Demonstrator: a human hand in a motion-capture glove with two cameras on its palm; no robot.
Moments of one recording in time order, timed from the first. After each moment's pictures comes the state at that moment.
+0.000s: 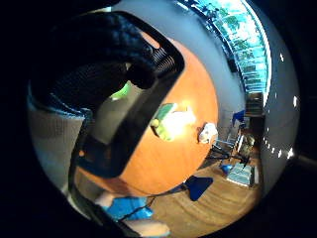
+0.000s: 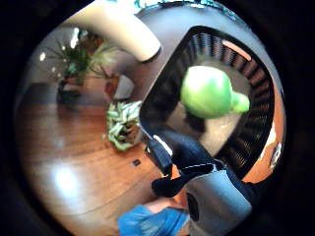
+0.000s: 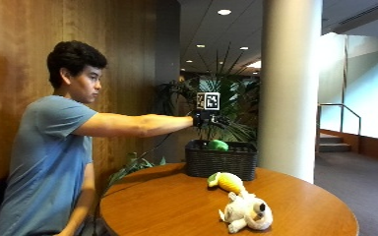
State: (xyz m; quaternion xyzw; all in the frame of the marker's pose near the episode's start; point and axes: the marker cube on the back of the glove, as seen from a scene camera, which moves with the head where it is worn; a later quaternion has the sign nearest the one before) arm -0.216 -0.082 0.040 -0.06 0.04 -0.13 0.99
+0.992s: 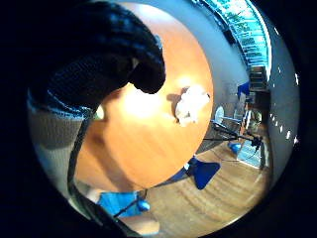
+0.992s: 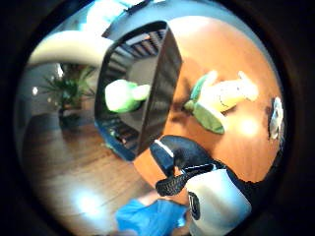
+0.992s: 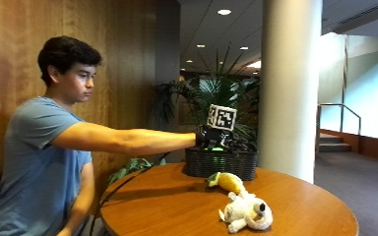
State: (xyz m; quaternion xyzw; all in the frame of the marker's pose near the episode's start) arm -0.040 -0.105 0.085 -0.13 0.03 -0.13 0.98
